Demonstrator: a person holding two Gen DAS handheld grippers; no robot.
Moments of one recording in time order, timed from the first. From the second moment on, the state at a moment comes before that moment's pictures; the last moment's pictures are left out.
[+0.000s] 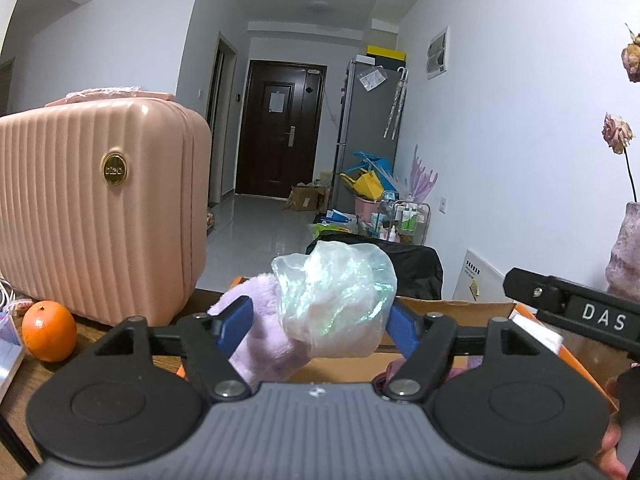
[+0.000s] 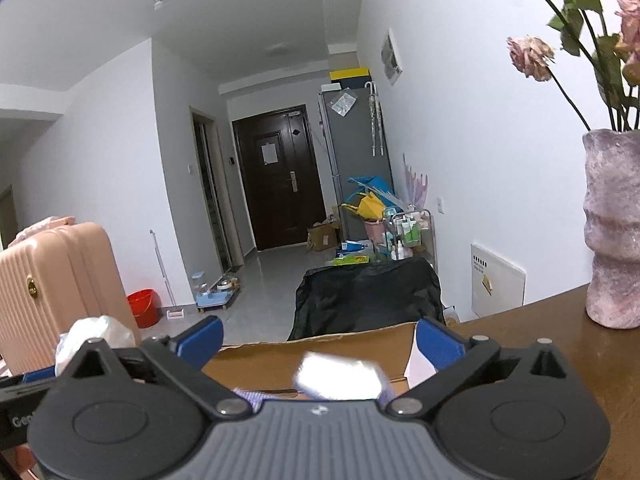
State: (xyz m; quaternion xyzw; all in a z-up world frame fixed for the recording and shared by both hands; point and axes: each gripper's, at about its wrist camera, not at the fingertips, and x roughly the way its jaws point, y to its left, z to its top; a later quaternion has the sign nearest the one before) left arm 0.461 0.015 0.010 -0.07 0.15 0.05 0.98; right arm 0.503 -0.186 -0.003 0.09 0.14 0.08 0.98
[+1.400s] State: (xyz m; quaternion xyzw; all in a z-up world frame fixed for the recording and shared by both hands) left arm 0.391 0.033 0.026 -0.05 0.14 0.05 0.99; right arm 0.428 -0.198 0.009 0.04 0.12 0.10 0.99
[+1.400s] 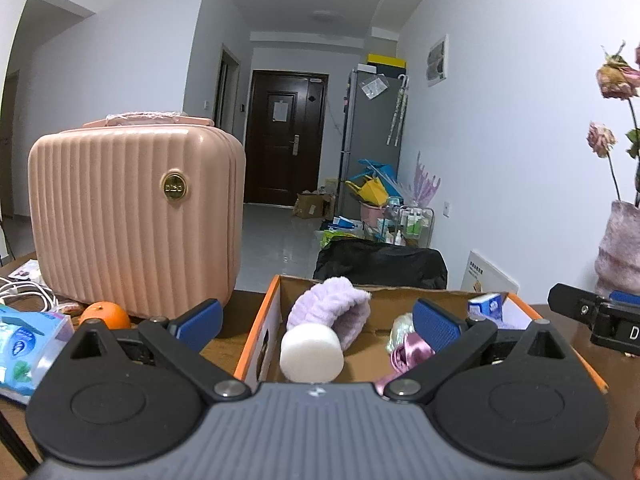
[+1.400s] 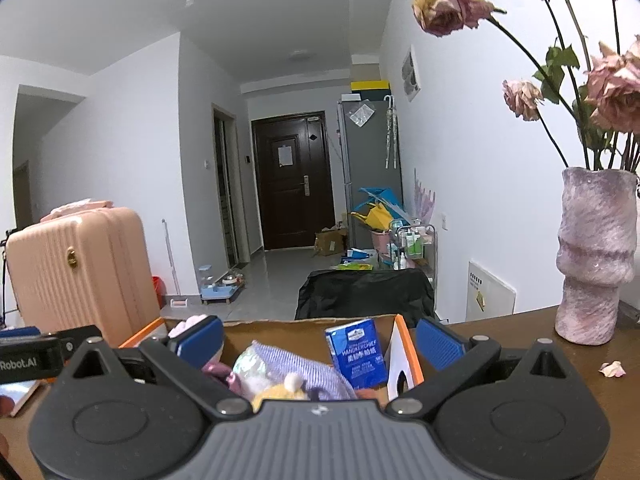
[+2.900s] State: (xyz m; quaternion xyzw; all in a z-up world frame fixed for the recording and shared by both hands) left arm 0.114 0.015 0.031 -0.02 0.18 0.00 0.98; right arm 0.152 -0.221 0.014 0.01 0.16 0.13 0.98
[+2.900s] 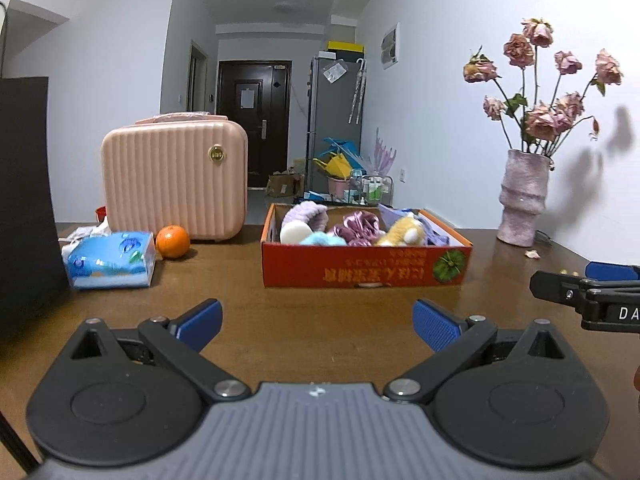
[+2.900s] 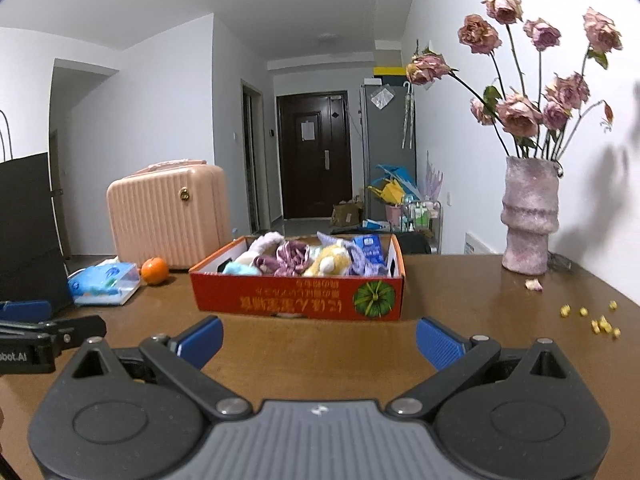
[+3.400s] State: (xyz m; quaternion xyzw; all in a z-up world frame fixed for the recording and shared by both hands) left arm 0.055 0.010 0.029 -0.03 0.17 0.00 0.98; right arm 0.081 -0.220 0.014 0.01 0.17 0.13 0.98
